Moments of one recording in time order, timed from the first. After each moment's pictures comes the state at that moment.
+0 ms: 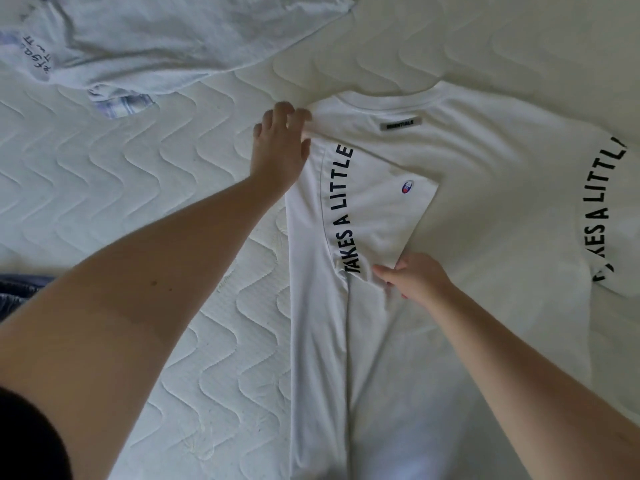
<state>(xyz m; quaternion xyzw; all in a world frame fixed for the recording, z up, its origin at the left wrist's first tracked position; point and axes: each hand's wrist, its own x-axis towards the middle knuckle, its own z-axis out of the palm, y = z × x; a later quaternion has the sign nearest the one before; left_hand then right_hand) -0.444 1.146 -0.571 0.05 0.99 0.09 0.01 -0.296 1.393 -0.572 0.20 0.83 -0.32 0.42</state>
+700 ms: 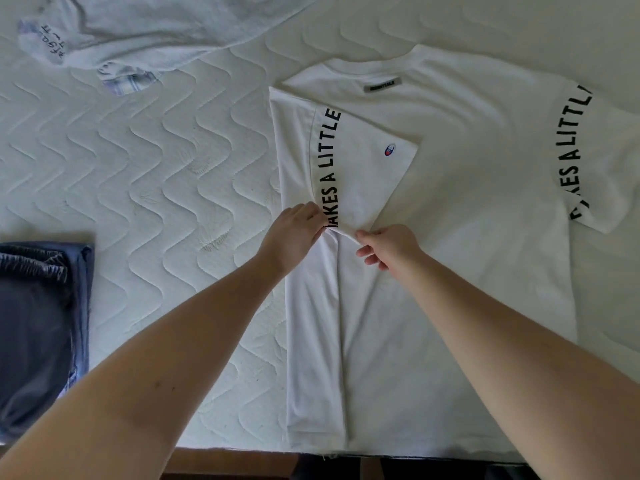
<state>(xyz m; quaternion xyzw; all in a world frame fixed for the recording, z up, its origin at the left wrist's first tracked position) -0.243 1.175 -0.578 0.24 0.95 0.17 0.04 -0.243 1.377 -0.574 0.29 0.71 -0.51 0.38</state>
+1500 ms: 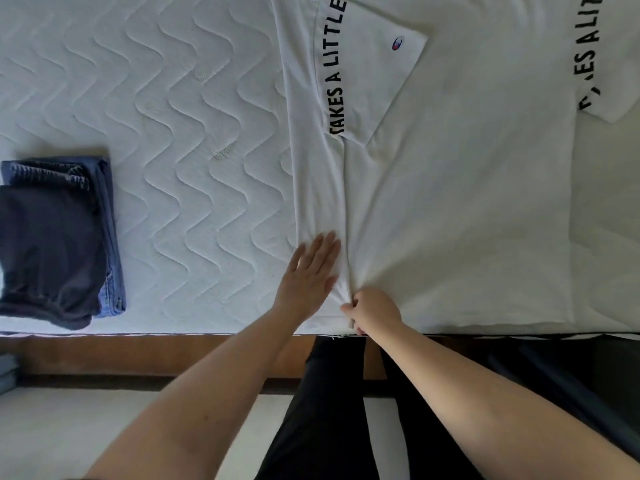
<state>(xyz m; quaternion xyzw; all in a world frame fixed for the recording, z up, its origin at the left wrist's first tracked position) 0.022 1.185 -0.590 0.19 0.96 0.03 0.19 0.016 1.349 -0.550 0.15 0.76 -0.25 0.58</state>
